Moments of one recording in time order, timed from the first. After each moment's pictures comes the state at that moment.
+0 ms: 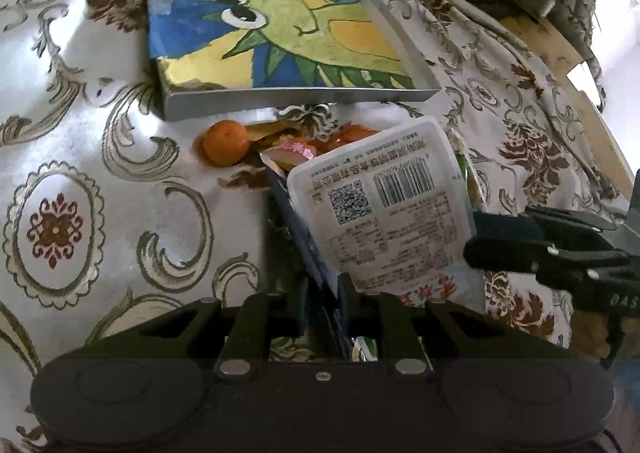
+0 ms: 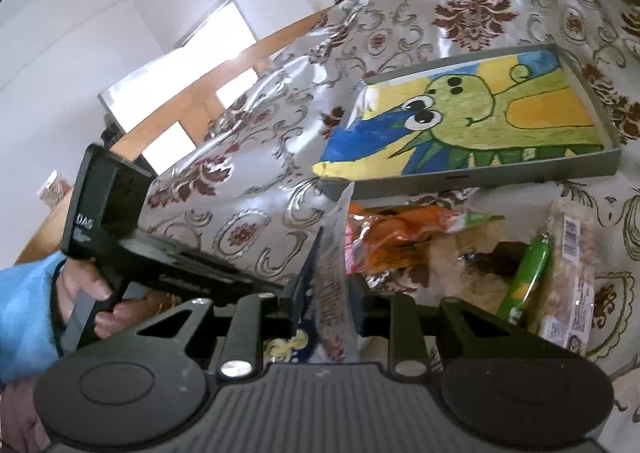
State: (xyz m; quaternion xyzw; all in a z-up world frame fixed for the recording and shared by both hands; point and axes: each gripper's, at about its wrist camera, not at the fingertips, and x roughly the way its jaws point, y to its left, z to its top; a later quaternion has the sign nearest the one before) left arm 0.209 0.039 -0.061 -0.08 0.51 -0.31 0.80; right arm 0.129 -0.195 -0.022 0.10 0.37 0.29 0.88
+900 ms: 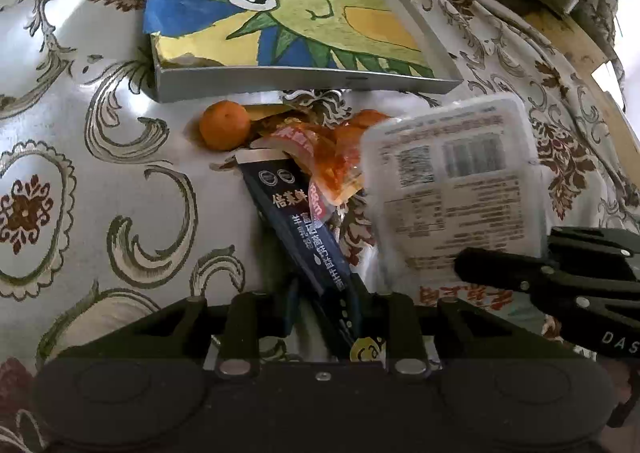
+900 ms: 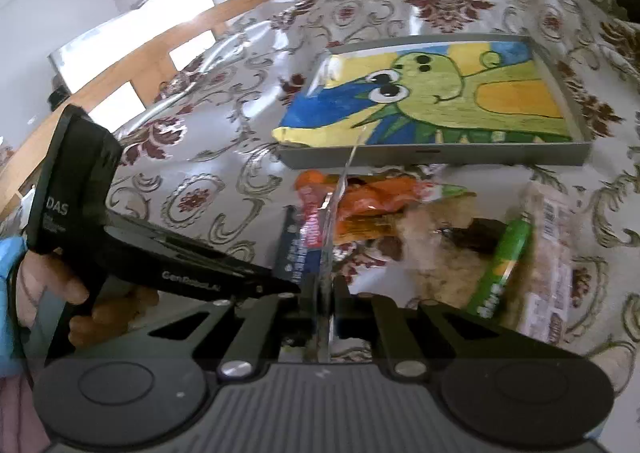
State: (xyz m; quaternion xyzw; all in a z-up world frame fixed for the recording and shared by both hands) left arm 0.211 0.018 -0.085 -0.08 0.52 -0.27 0.80; right arm 0.128 -0.173 -0.026 0.05 0.41 0.19 0.89
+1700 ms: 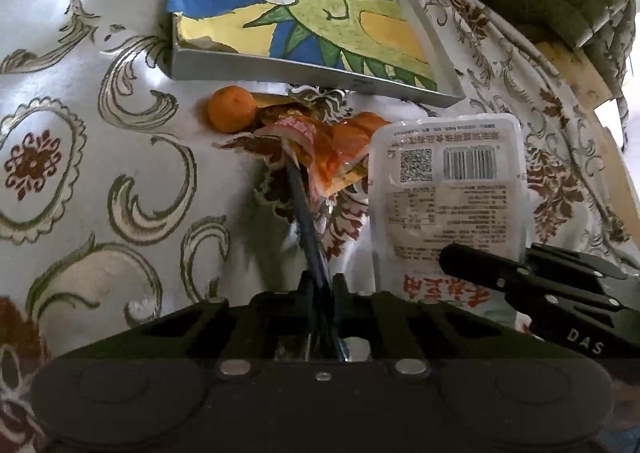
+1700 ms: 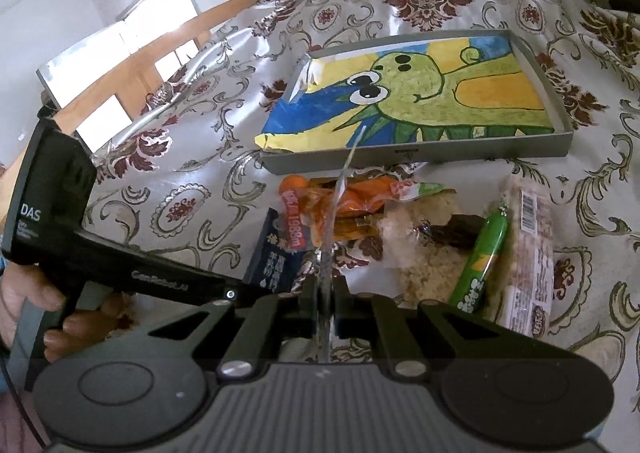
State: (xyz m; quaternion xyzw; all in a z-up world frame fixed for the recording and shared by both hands) left arm 0.201 0.025 -0.076 -0.14 0.54 -0.25 0.79; right arm 0.127 -0.183 -0.023 0.07 0.40 0.19 0.89
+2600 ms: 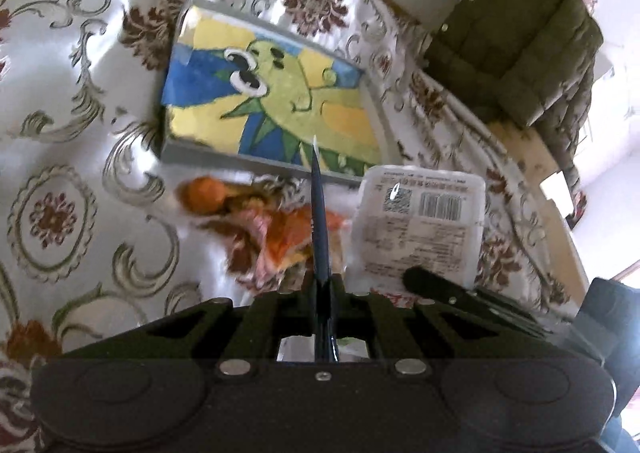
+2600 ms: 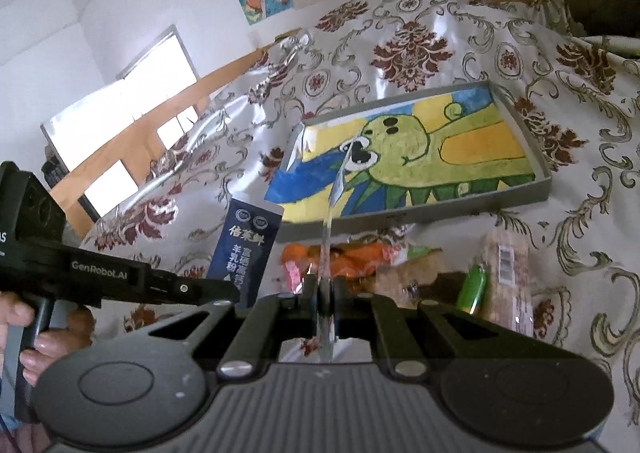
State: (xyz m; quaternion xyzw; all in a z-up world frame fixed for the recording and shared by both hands) left arm 0.191 0.048 -0.023 -0.22 0.44 -0.27 0.83; right arm 0.128 -0.202 0.001 0.12 0.32 0.18 0.92
